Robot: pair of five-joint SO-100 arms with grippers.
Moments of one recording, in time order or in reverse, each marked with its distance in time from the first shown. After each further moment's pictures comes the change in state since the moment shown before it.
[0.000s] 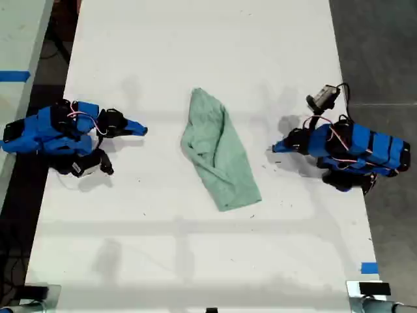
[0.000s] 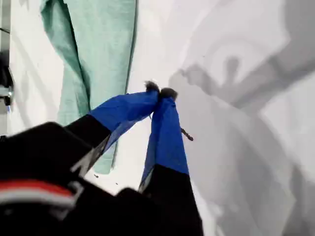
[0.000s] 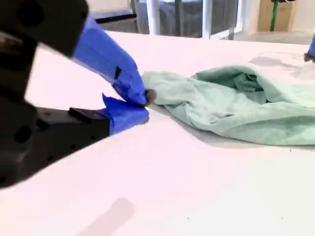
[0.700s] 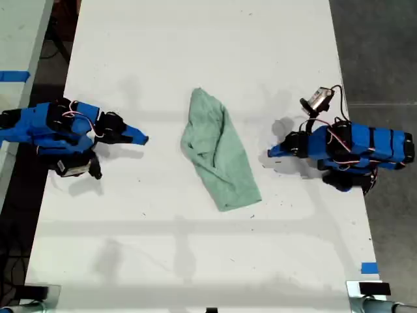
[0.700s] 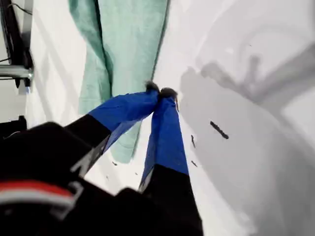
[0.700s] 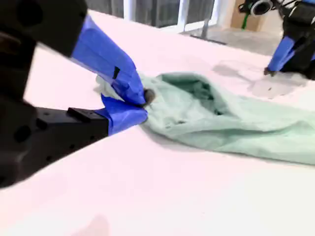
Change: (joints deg) arm 0 11.9 -19.2 -14.2 -6.9 -9.7; arm 1 -8.7 -9.4 -7.0 -7.6 5.1
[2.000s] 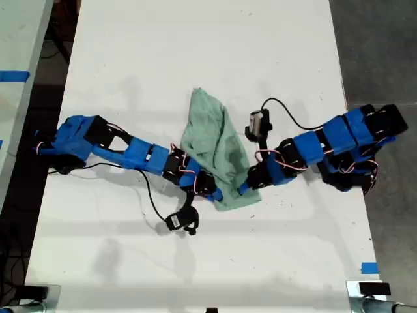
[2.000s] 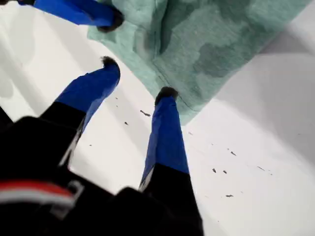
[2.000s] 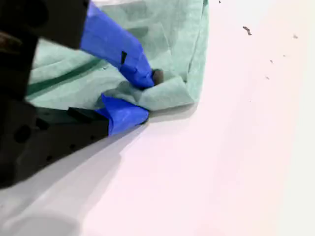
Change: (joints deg) arm 0 13.3 -139.9 -114.8 -4.7 -6.0; arm 1 -23.3 -79.9 -55.8 -1.6 0.3
